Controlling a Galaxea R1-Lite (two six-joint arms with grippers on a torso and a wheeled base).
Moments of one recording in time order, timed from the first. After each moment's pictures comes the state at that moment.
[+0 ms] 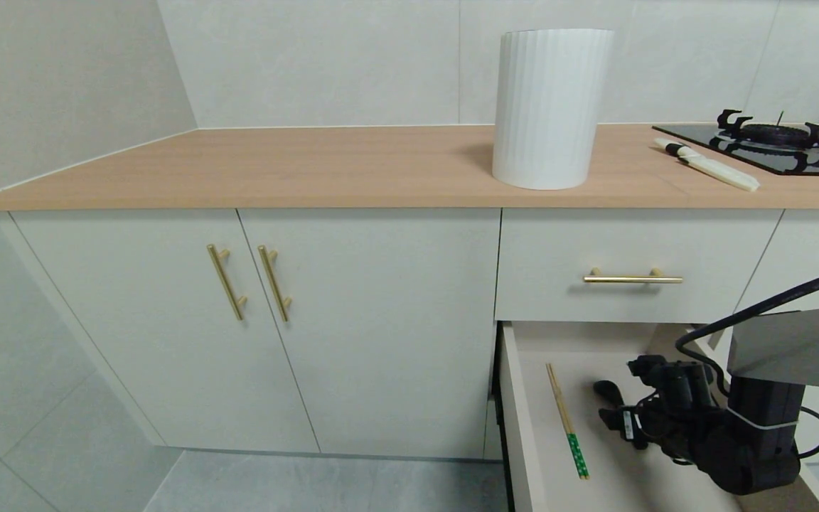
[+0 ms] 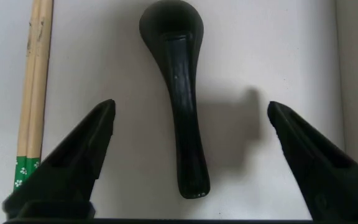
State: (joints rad) left arm 0.00 0.00 0.00 0.00 -0.02 0.01; right arm 0.12 2.47 -0.63 -1.15 -0.15 0.07
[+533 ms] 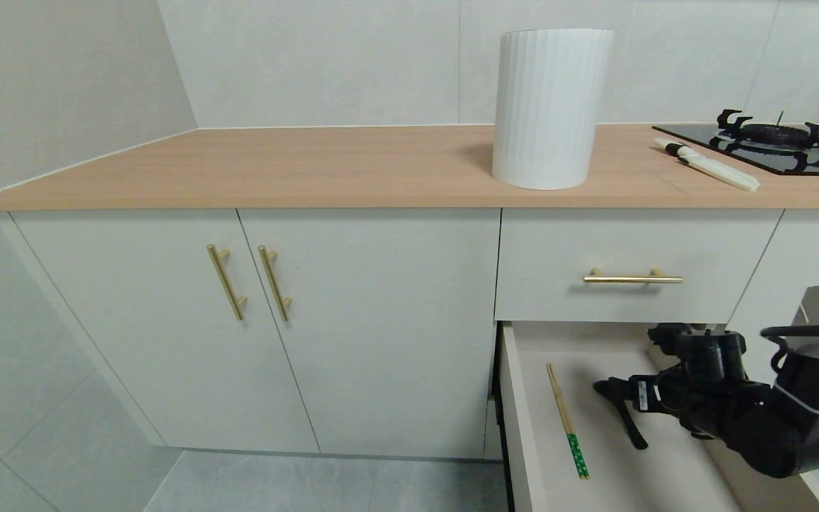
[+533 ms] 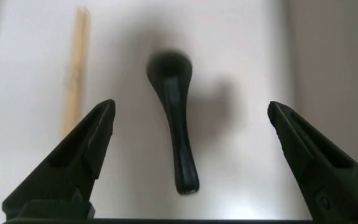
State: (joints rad) left arm 0.00 0.00 0.00 0.00 -0.02 0.01; right arm 0.13 2.20 -0.57 -1.05 -0.14 0.08
